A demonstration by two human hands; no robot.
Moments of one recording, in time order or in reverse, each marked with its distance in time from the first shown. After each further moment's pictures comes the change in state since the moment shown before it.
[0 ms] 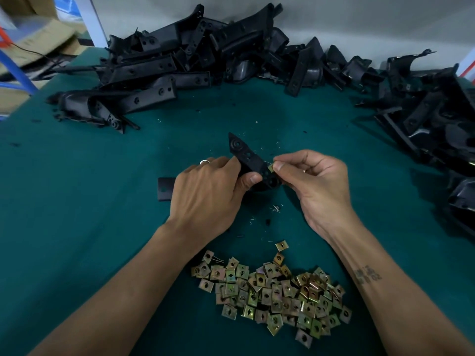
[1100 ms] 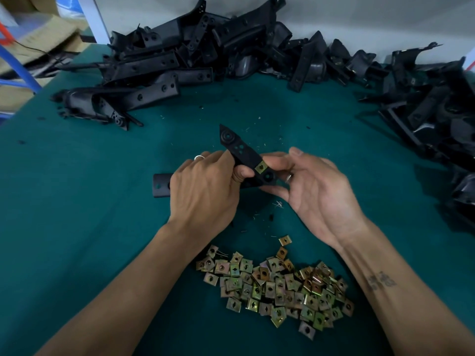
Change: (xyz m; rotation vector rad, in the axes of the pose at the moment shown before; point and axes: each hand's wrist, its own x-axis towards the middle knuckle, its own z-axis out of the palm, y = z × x) left_hand -0.005 0.000 -0.004 -0.007 0.172 -0.054; right_hand -0.017 -0.015 0.002 0.178 -0.299 0.187
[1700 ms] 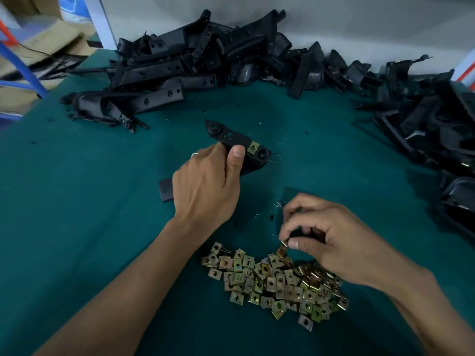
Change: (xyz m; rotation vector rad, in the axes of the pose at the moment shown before) left_hand 0.003 0.001 -0.003 -0.134 0.045 -0.199; right_hand -0.057 -0.009 -0.028 -1.177 -0.273 -0.035
